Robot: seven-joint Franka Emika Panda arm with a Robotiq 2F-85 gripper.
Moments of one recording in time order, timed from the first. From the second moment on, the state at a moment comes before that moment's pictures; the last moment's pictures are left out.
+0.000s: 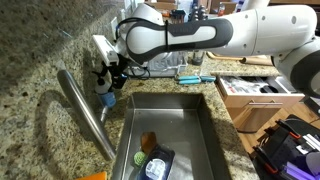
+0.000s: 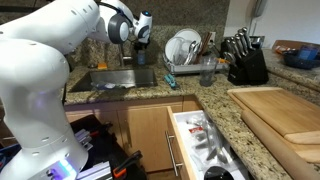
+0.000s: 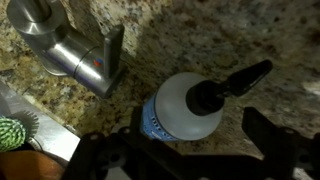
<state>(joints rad) 0.49 1.12 0.20 -0.74 0.30 2.38 1.85</state>
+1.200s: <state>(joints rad) 0.52 1.16 0.20 -0.73 0.28 2.37 1.85</state>
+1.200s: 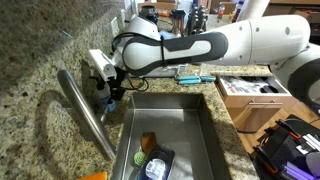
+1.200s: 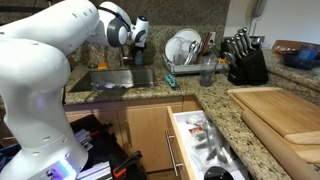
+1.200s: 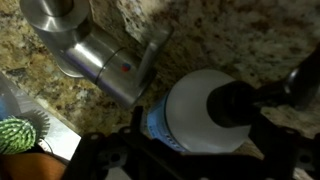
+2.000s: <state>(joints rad) 0.50 1.17 0.25 -0.73 0.32 2.37 1.82</state>
